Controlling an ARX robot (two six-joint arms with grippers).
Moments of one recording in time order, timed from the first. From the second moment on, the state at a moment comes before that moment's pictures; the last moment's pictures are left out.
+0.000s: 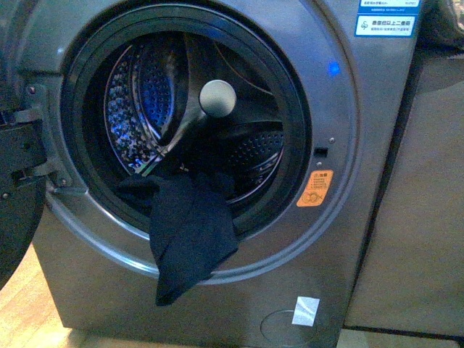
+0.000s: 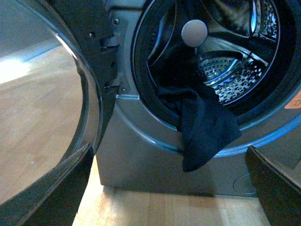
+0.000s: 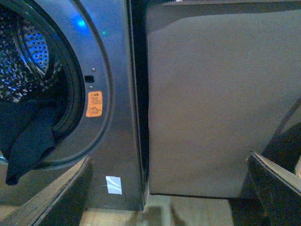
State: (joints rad) left arm 0.00 0.00 0.02 0.00 0.00 0.00; right arm 0.00 0.00 0.01 0.00 0.00 0.00
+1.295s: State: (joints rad) left arm -0.17 1.31 0.49 0.43 0.23 -0.17; right arm 0.00 0.00 0.01 0.00 0.00 0.00
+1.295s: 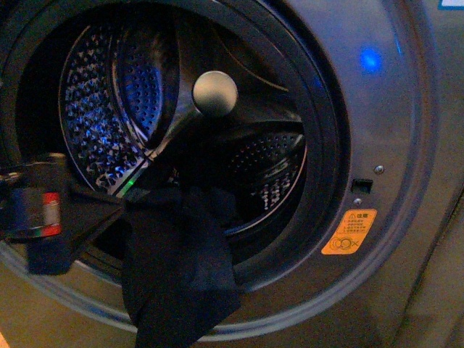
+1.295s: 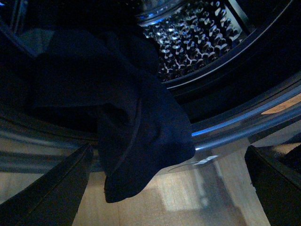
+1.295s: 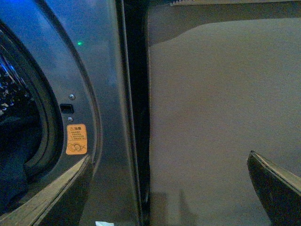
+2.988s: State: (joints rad) left arm -0.33 2.08 1.11 0.27 0.17 -0.31; right arm 0.00 0.00 0.01 0.00 0.00 0.00
